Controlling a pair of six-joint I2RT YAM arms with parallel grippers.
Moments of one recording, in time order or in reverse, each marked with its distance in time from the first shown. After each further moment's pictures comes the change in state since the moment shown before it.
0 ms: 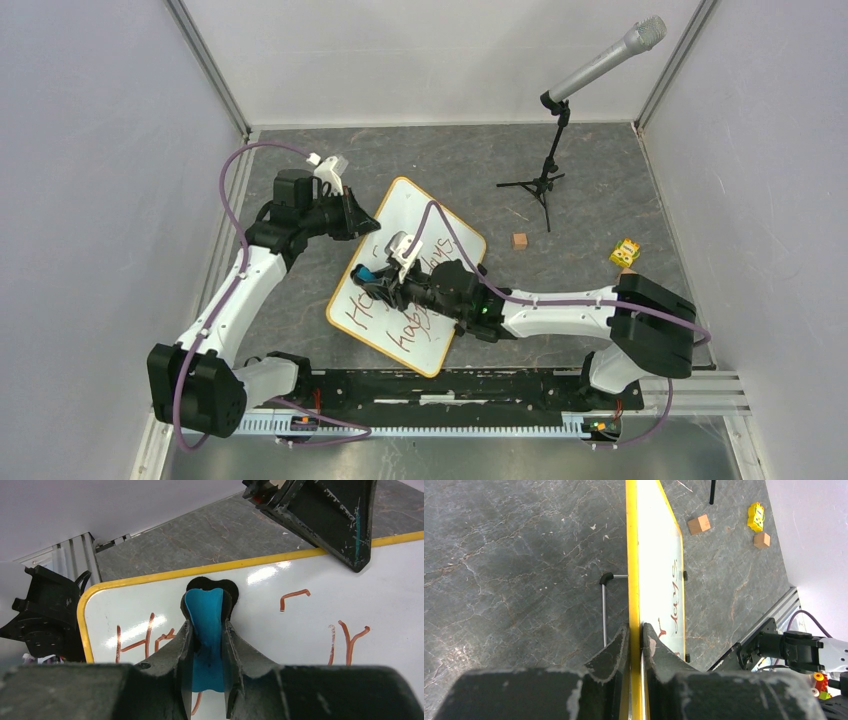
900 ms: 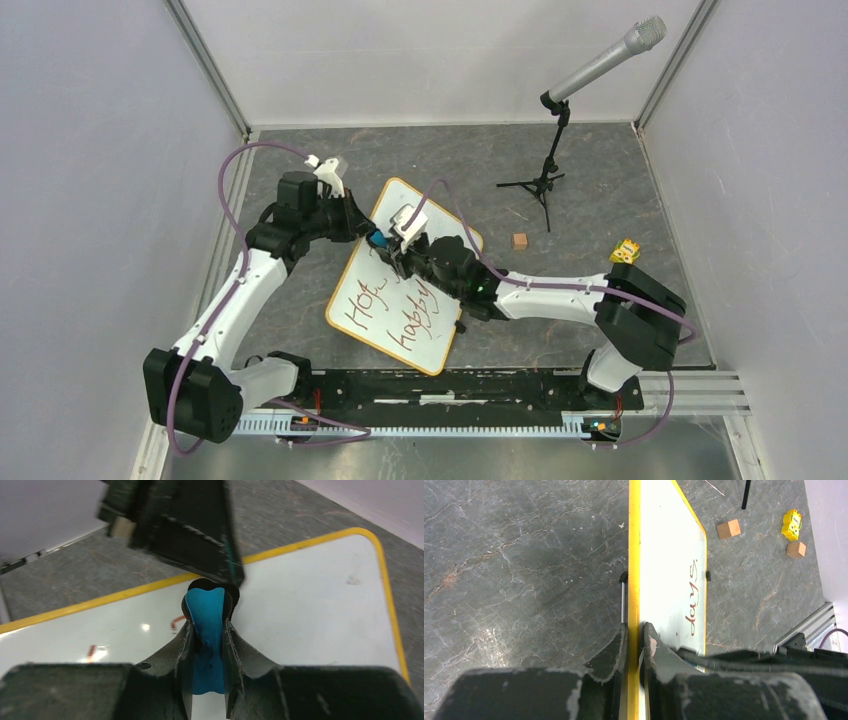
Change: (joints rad) left arm -0.046 -0.018 0.007 -0.044 -0.158 0.001; right arm -0.116 0.069 0.072 -0.030 0.103 -0.105
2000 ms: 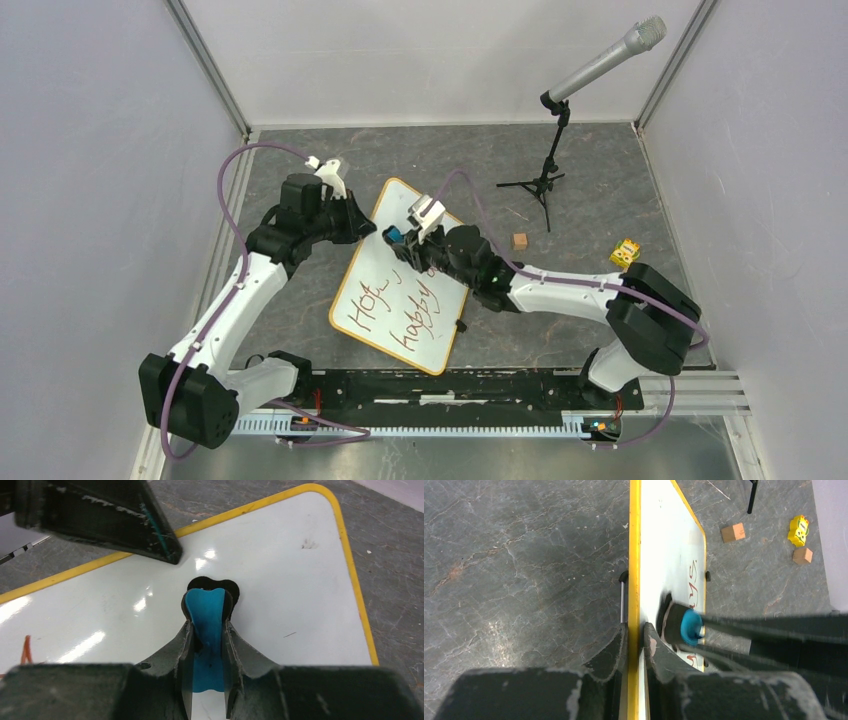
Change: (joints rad) left arm -0.047 -0.031 0.006 -0.028 -0.087 -0.033; right arm -0.079 -0.056 -0.045 -0.071 -0.109 0.063
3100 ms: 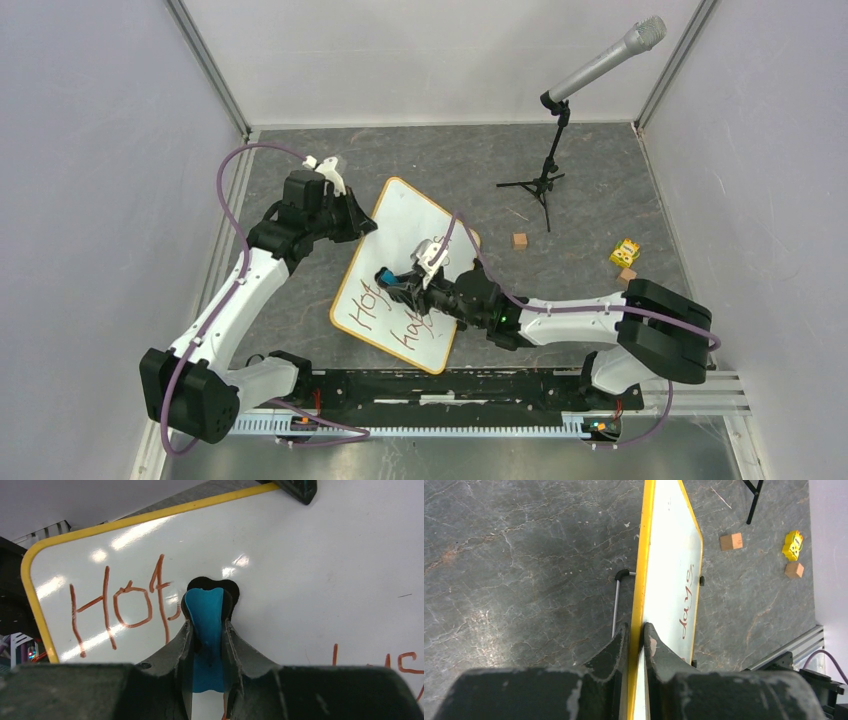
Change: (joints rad) left arm -0.010 0.026 0.034 -0.036 -0.040 -0.082; right arm 0.166 -0.075 -0.217 0.217 0.021 0.033
